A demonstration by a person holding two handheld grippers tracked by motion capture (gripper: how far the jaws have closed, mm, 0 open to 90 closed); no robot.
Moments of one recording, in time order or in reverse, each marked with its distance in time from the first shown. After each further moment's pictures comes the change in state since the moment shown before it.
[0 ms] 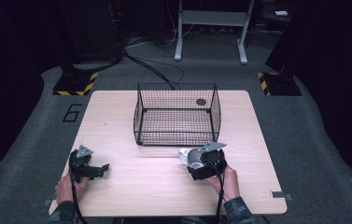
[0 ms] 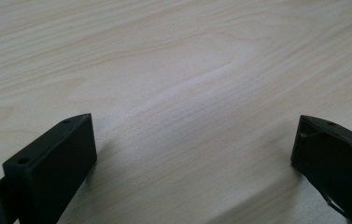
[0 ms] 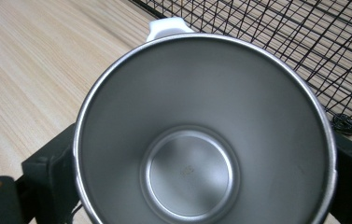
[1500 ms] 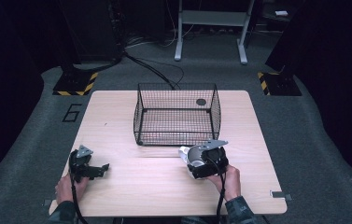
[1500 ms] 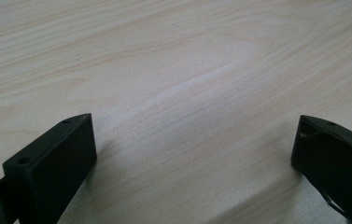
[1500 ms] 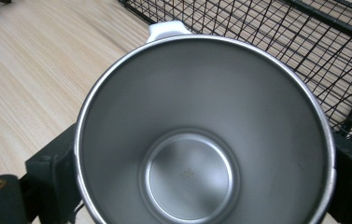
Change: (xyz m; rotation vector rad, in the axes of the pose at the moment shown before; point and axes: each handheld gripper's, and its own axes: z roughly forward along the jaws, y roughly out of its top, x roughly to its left) left arm -0.001 0.000 0.000 -0.001 -0.001 -0.010; right arm 0.001 0.011 -0.014 -0.010 -0.003 -0.018
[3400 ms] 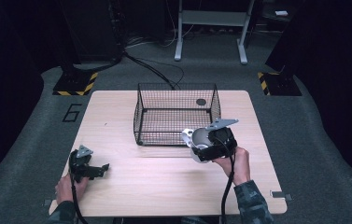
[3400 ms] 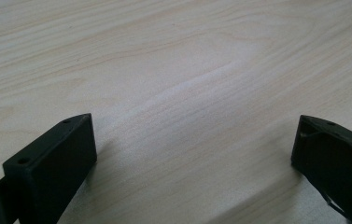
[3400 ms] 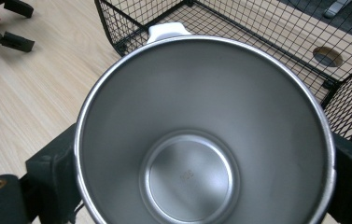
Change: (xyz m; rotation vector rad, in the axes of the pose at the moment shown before) left arm 0.000 0.000 0.000 0.000 0.000 0.000; right arm -0.022 0.056 -0.049 -0.039 -0.002 -0.036
